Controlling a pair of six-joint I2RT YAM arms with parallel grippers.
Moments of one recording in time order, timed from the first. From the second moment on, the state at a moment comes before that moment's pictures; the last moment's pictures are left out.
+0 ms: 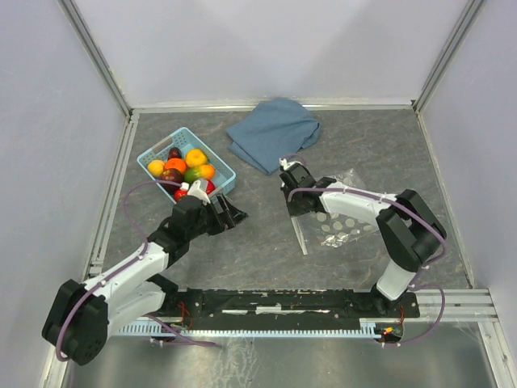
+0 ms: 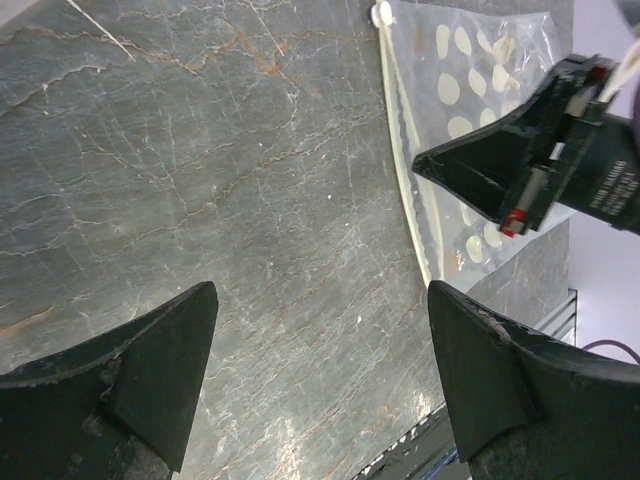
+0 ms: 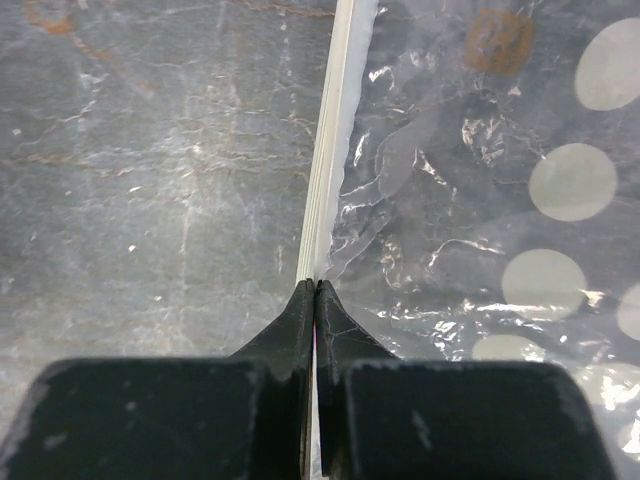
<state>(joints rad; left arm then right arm) -0.50 0.95 0.36 0.07 0.17 -0.82 0.72 1.72 1.05 -0.38 0.16 0.37</state>
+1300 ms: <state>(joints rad) -0.70 1.51 0.52 0.54 0.17 -0.98 0.94 1.39 0.94 -0.35 0.26 0.25</state>
